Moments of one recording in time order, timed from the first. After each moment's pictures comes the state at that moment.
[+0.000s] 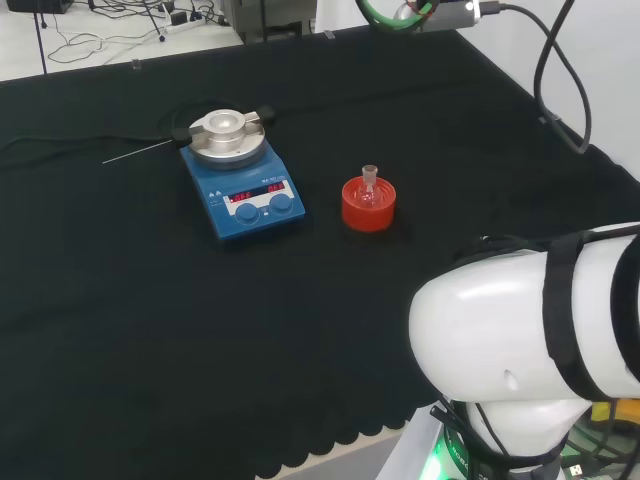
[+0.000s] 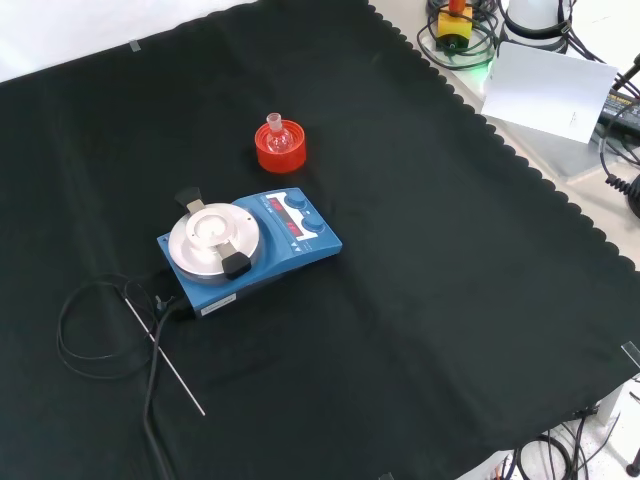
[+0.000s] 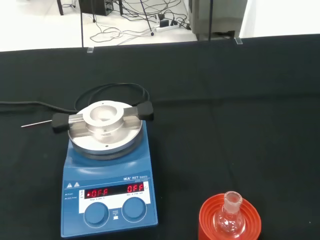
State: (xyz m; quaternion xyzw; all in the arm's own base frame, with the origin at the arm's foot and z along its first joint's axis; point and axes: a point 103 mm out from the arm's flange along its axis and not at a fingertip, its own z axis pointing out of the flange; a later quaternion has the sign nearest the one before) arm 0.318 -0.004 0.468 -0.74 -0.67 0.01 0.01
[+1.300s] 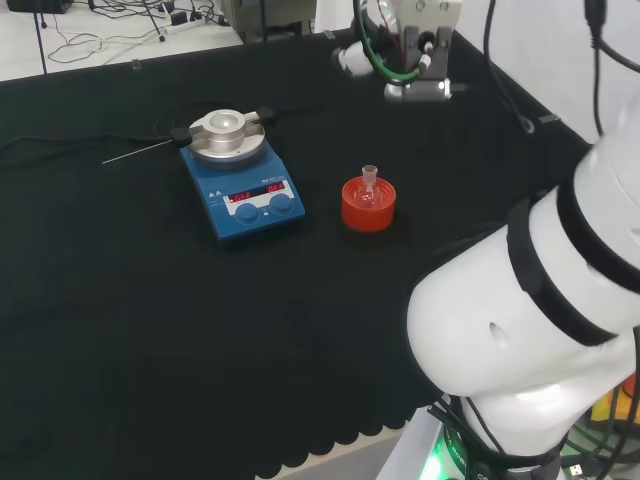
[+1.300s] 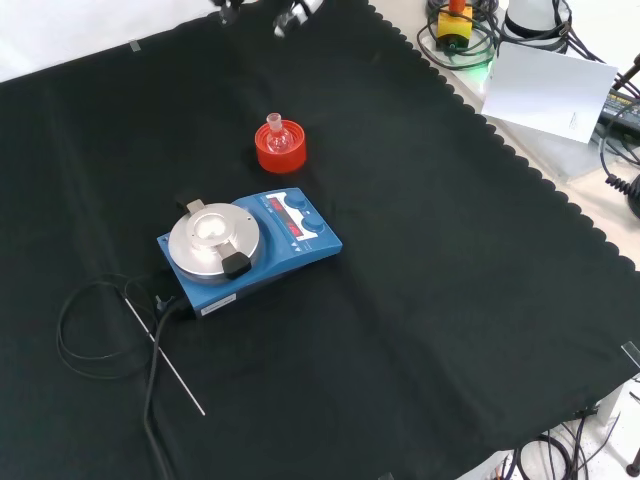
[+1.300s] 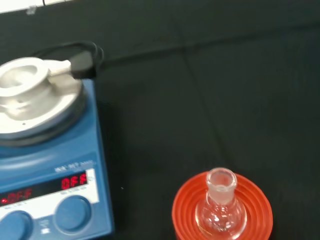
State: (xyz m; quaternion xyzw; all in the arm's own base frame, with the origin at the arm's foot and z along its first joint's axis) arm 0.430 -0.069 0.304 -0.77 -0.63 0.00 0.07
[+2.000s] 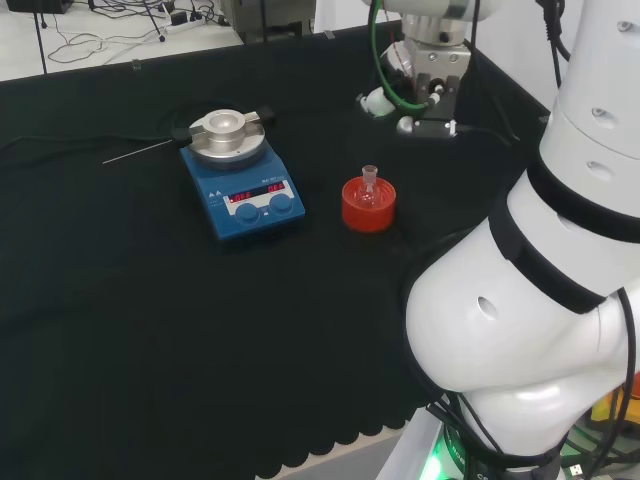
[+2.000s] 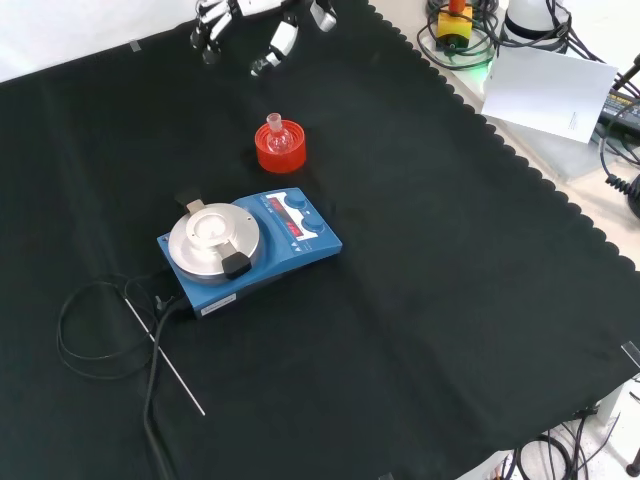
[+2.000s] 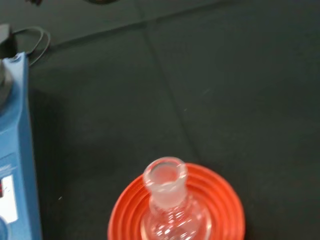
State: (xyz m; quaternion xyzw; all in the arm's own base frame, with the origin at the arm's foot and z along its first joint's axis) arm 0.457 -0.120 0.231 -0.80 -0.60 -0.02 0.08
